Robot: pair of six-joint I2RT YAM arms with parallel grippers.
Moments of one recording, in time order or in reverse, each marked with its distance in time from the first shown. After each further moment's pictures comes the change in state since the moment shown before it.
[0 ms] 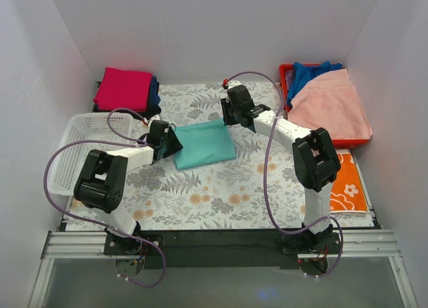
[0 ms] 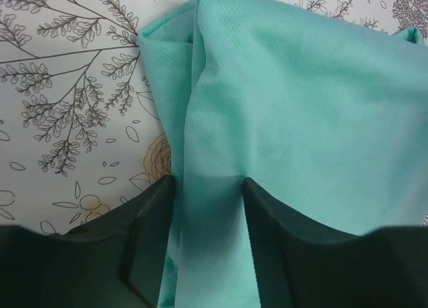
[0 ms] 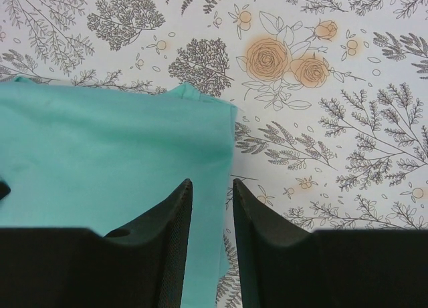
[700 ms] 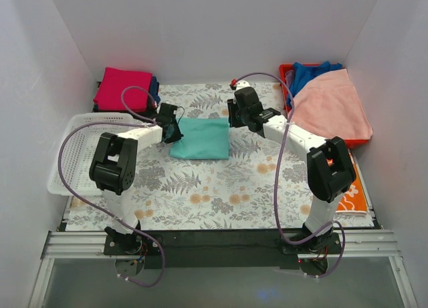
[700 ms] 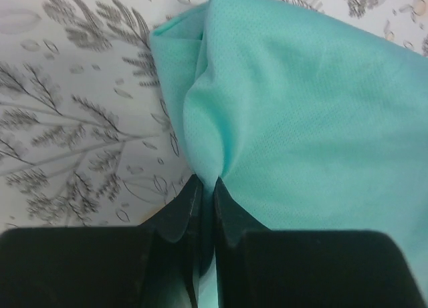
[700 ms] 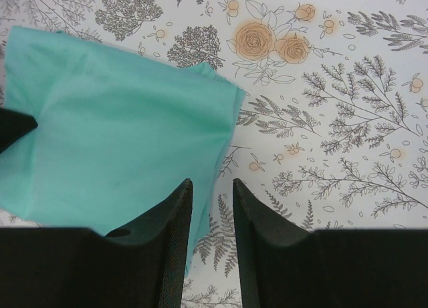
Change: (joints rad) left arm -0.003 0.200 0.310 -0.210 -0.064 0.138; right arm 0.000 -0.146 -0.120 -0.005 0.019 0.038
